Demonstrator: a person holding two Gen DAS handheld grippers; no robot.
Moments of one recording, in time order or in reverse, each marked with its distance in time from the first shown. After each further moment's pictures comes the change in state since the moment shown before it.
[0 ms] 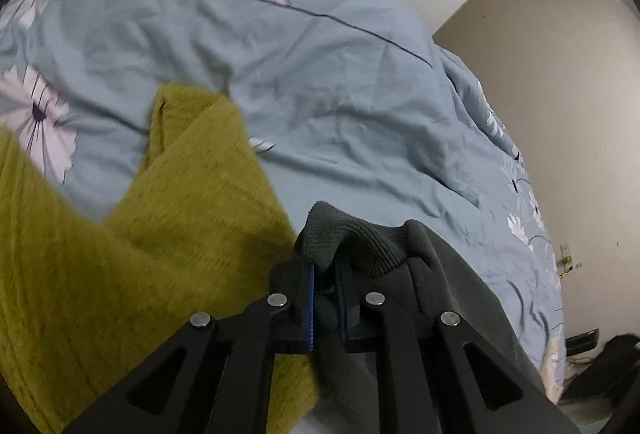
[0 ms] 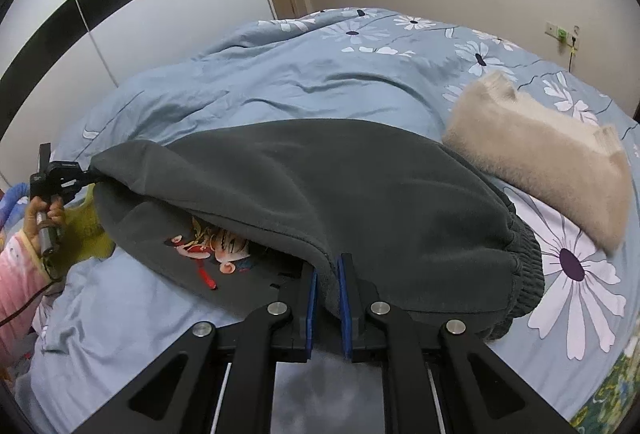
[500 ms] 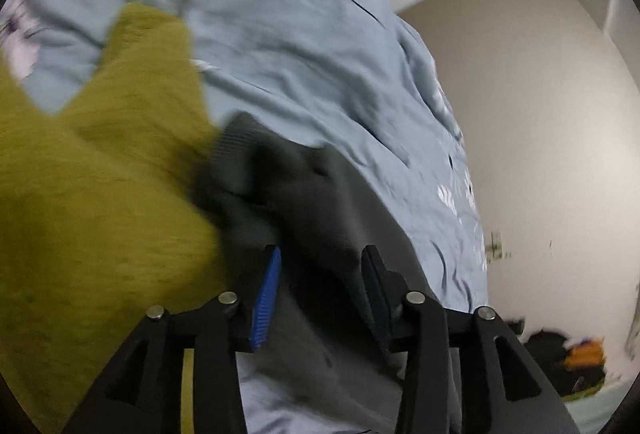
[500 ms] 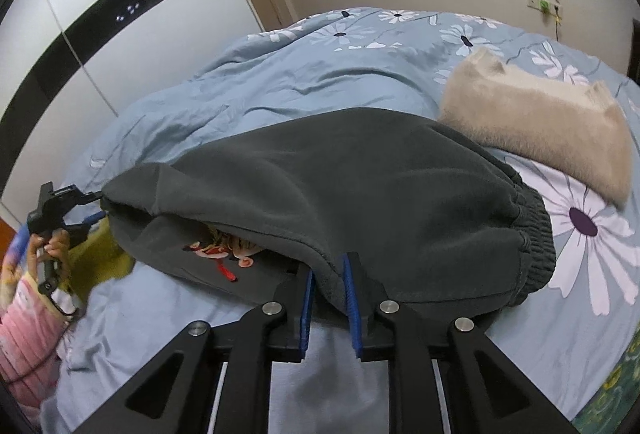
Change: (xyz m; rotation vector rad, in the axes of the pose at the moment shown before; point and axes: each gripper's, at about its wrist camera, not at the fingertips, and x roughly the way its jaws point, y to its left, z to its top) left arm 0.002 -0.035 -0.024 -0.040 0.175 -0.242; right arm -0.015 -0.002 -0.022 0.155 -0.036 0.059
